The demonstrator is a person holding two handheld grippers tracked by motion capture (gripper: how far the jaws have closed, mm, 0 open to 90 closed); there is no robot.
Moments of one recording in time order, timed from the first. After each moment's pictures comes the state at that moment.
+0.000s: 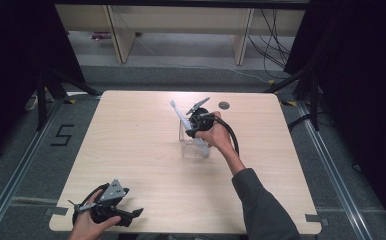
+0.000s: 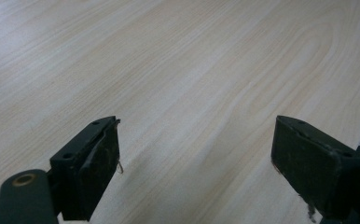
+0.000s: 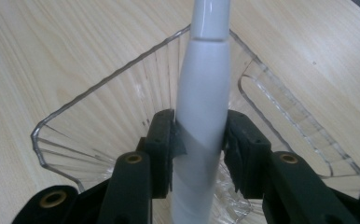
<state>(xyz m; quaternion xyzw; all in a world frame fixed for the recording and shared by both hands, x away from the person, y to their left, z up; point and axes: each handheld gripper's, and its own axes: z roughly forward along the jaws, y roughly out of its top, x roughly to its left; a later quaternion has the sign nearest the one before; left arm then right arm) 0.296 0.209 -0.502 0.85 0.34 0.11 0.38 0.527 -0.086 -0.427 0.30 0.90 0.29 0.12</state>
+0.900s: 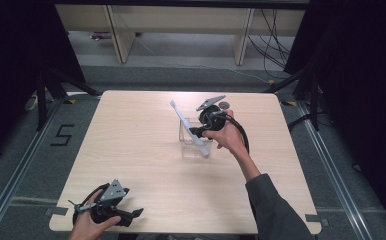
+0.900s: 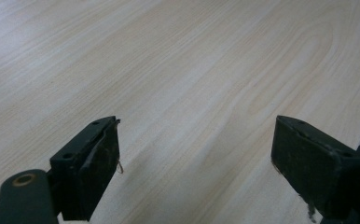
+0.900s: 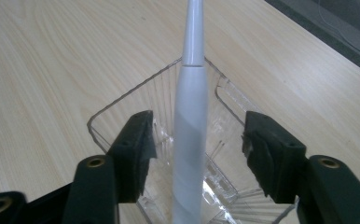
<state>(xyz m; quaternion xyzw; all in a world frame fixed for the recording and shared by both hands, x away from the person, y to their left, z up) 0.297 0.210 -0.502 0.86 0.33 0.12 0.37 0.505 -0.114 -0.396 0.29 0.88 0.35 0.15</state>
